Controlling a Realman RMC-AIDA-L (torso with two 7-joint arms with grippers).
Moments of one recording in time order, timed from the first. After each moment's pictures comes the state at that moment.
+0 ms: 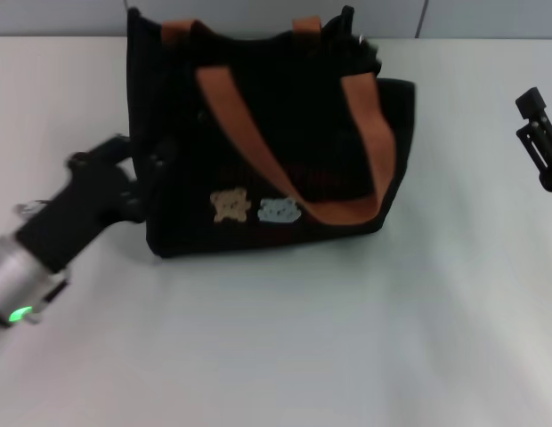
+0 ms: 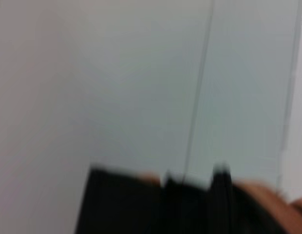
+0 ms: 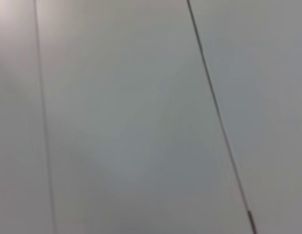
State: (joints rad) left arm -0.41 -2.07 0.20 0.00 1.79 1.52 -0.56; right arm 0.31 2.08 0.31 0.18 -2.00 -1.64 0.32
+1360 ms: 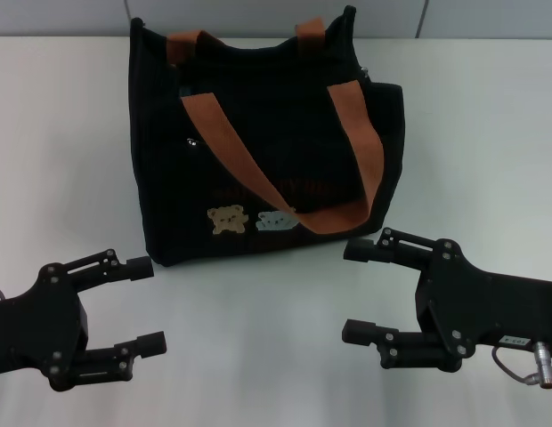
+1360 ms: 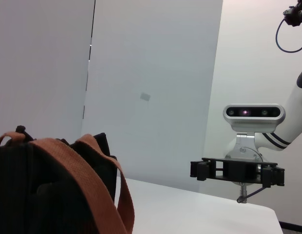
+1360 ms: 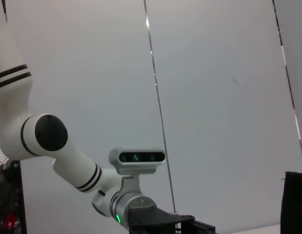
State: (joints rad) left arm -0.30 -1.99 0.50 0.45 2.07 1.99 -0.88; right arm 0.56 2.08 -0.08 -0.19 -2.50 -1.93 0.73
